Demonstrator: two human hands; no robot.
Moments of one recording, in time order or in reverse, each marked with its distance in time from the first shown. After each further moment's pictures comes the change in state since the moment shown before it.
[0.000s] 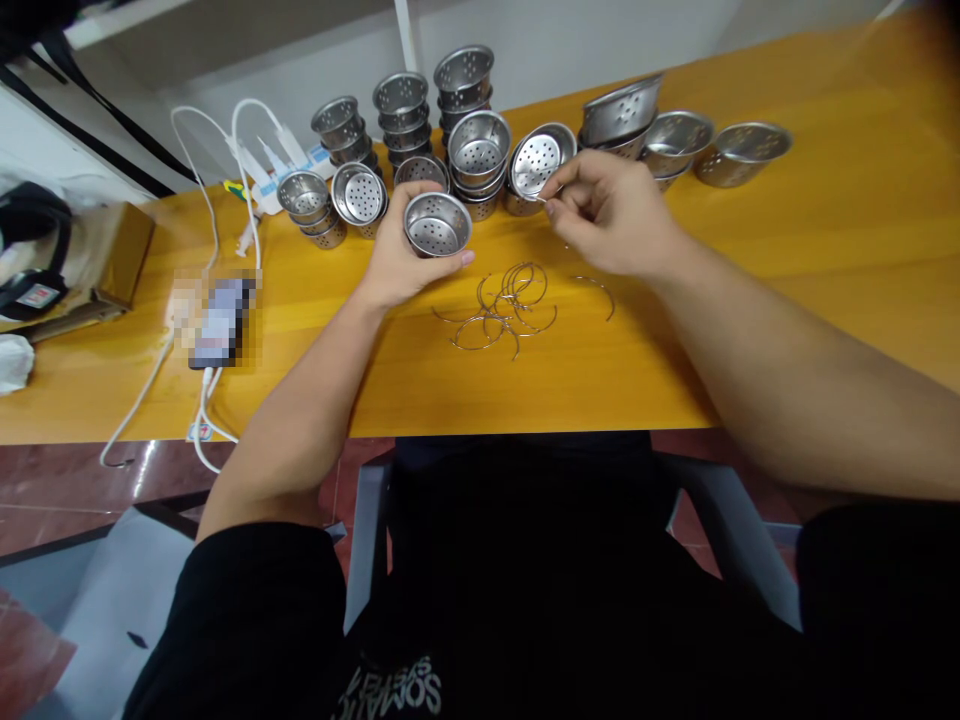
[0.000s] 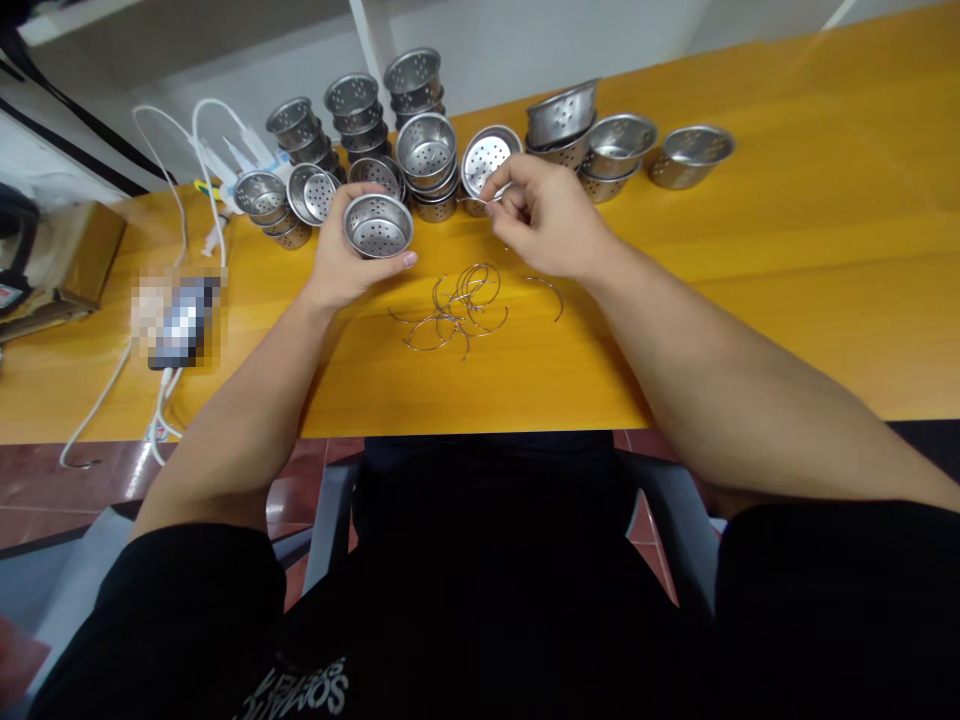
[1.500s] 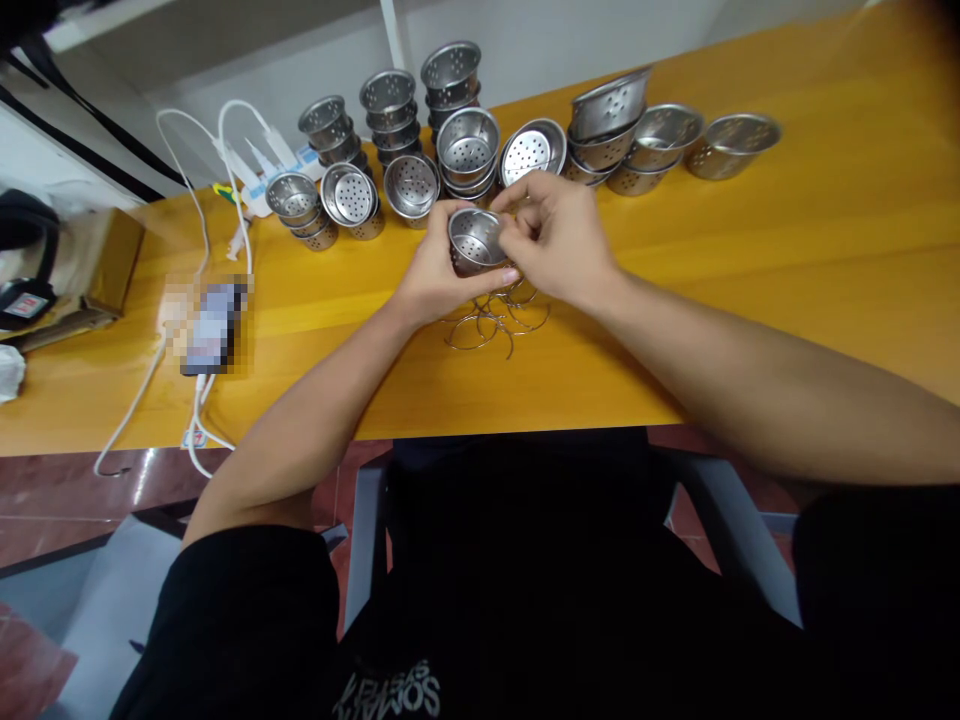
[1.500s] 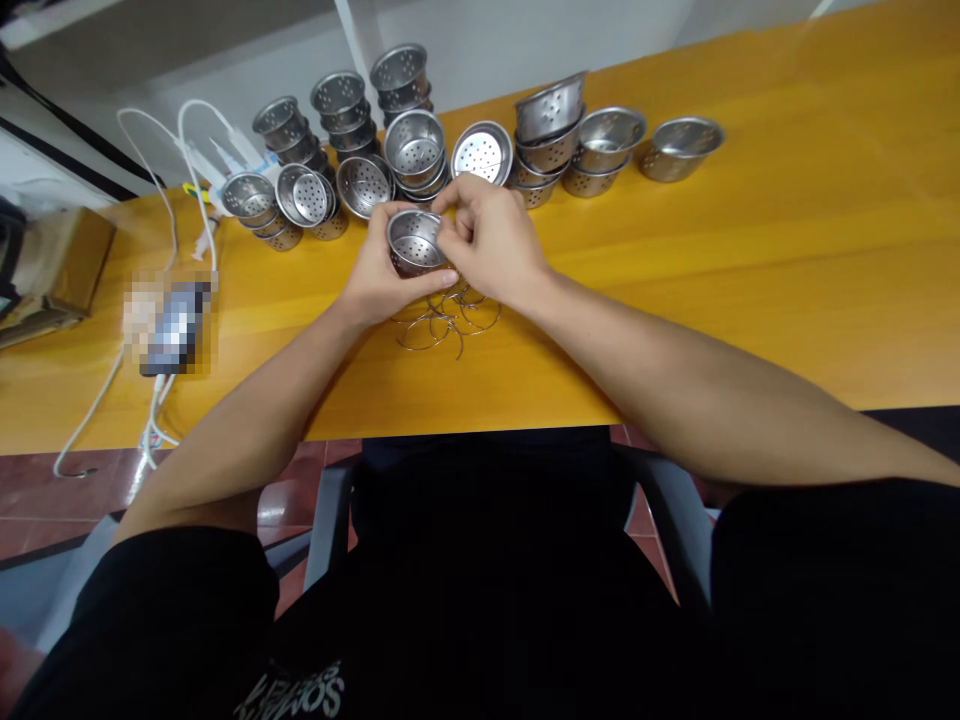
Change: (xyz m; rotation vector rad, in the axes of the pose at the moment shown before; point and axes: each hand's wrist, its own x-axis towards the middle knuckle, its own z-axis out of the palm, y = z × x) left_hand -0.014 0.013 0.070 -0.079 -0.116 0.039; right_hand 0.007 0.006 0.066 0.096 0.239 -0.114
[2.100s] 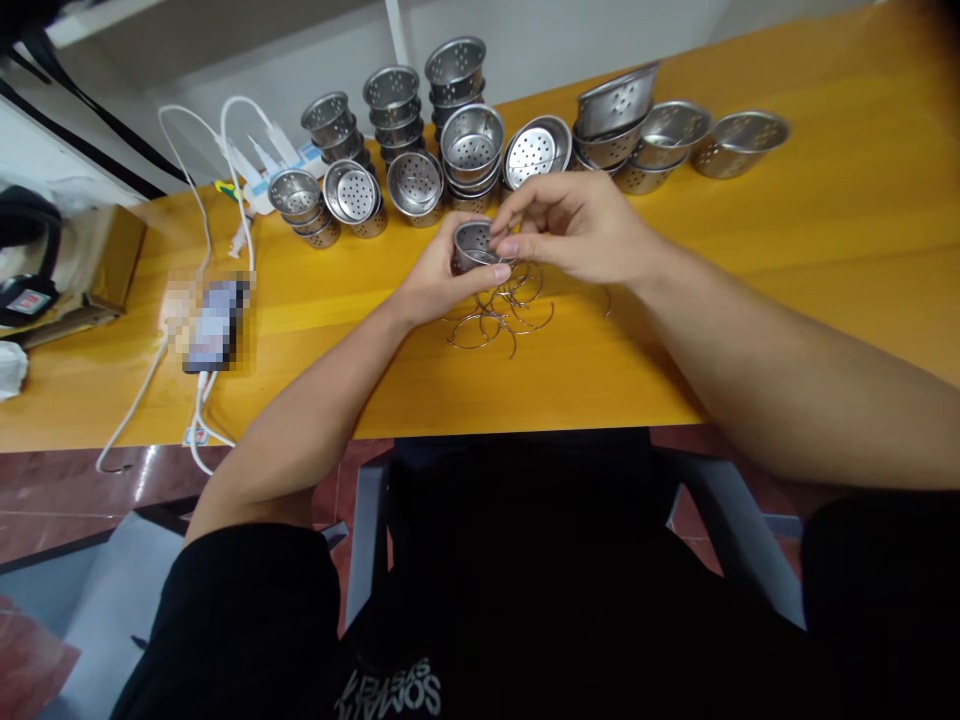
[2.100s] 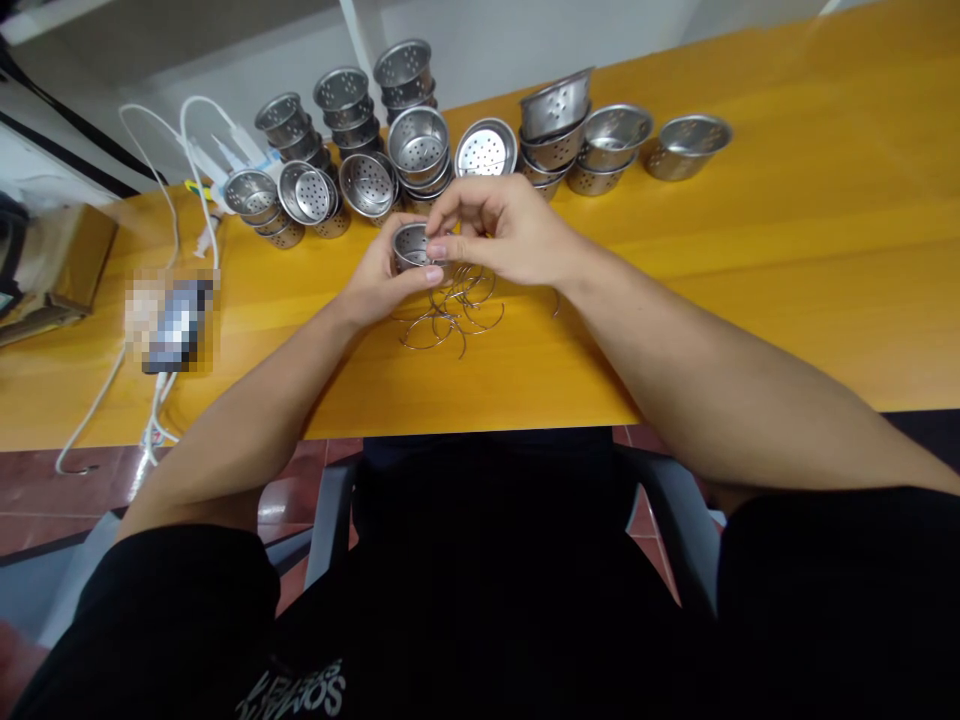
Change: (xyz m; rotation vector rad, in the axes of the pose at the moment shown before) left_hand -0.003 0.007 -0.007 -0.199 -0.114 -0.015; right_hand 0.010 -0.010 -0.035 0.370 -0.354 -0.059
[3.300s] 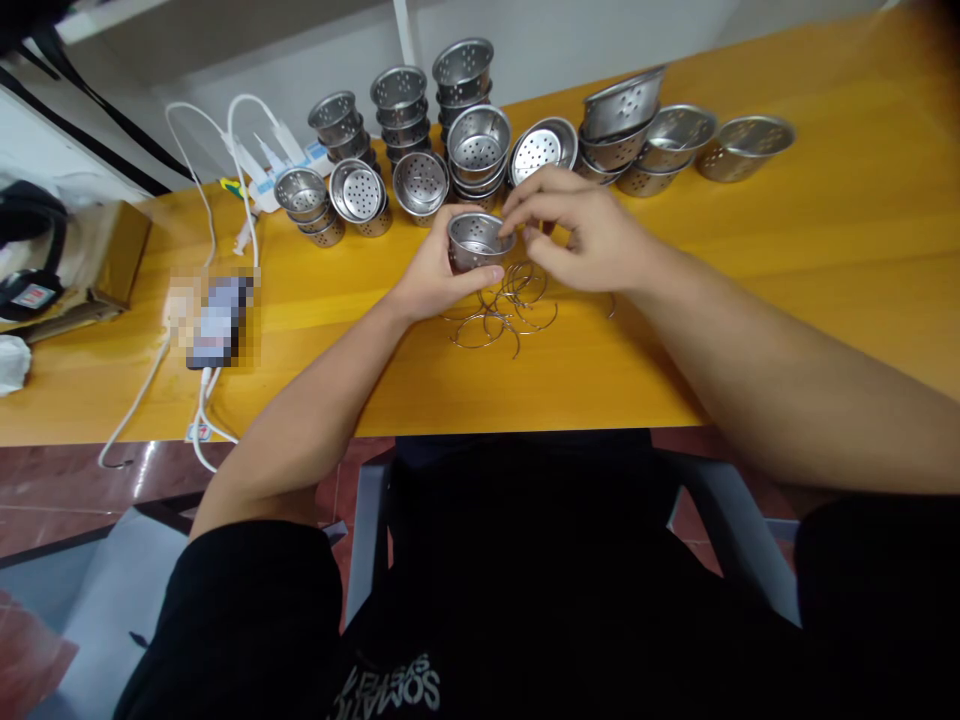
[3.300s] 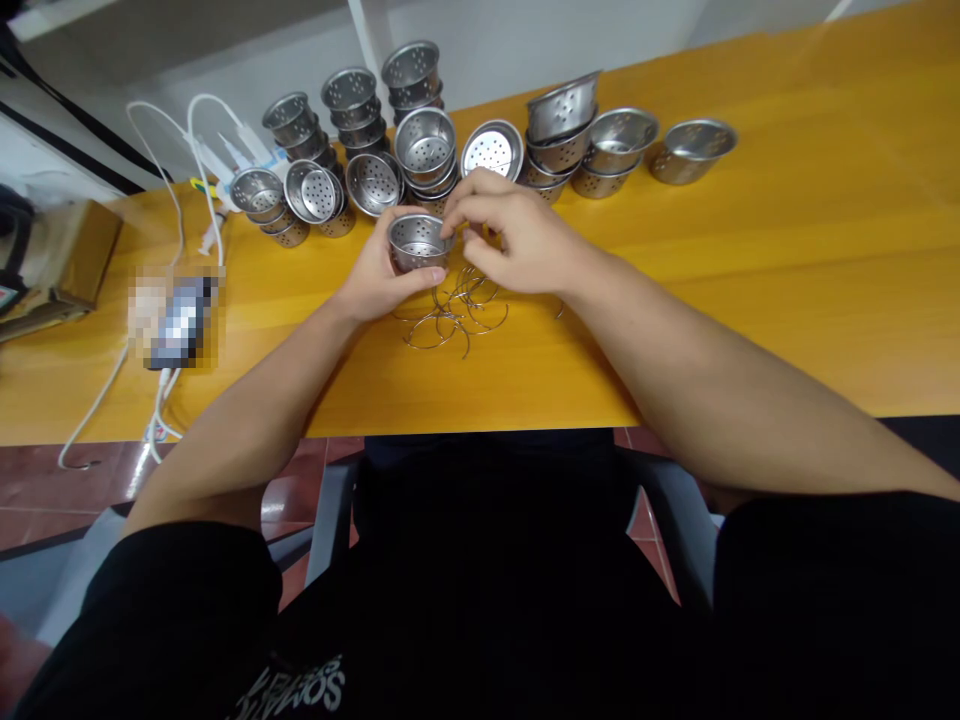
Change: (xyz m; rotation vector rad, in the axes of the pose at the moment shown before) left_hand -0.001 -0.007 -0.007 0.097 0.061 -0.001; right_hand -0.004 0.006 -0.006 -0.347 0.056 -0.090
